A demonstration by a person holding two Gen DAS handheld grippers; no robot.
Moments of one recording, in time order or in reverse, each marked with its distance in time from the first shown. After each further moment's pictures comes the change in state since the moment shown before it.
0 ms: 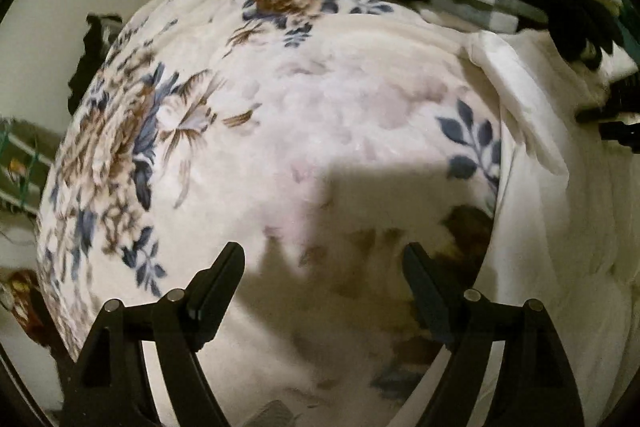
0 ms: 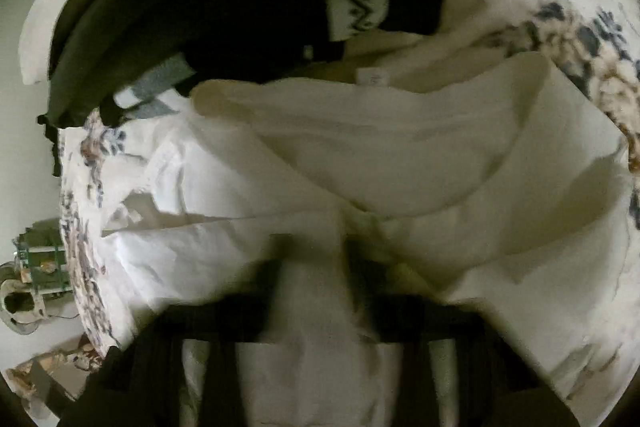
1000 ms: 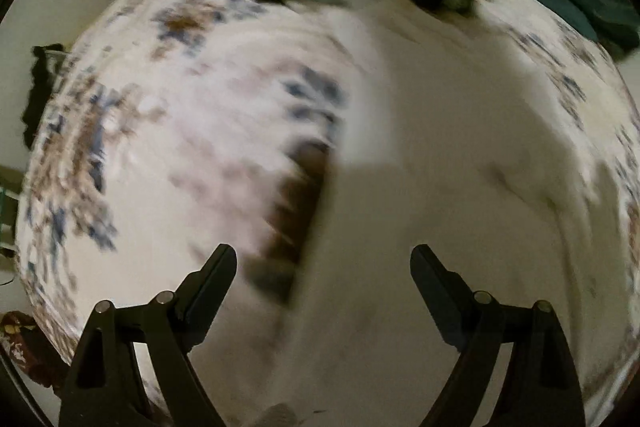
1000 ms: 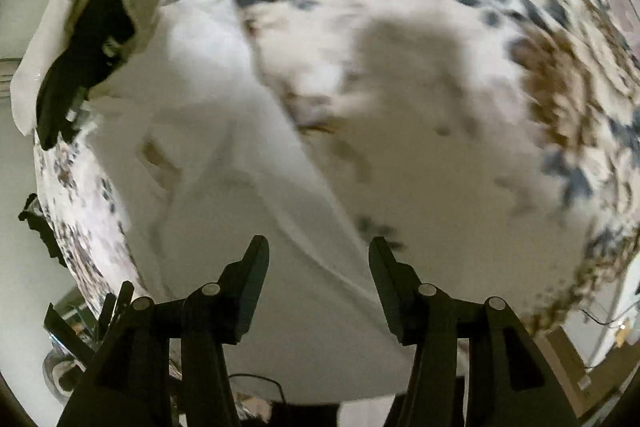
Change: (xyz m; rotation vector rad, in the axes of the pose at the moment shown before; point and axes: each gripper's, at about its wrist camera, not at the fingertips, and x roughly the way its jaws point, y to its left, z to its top) left arm -0.079 -0.083 -0.058 0.193 0.051 -0.187; right arm -0.185 -0.201 -0.220 0.457 0.125 -0.101
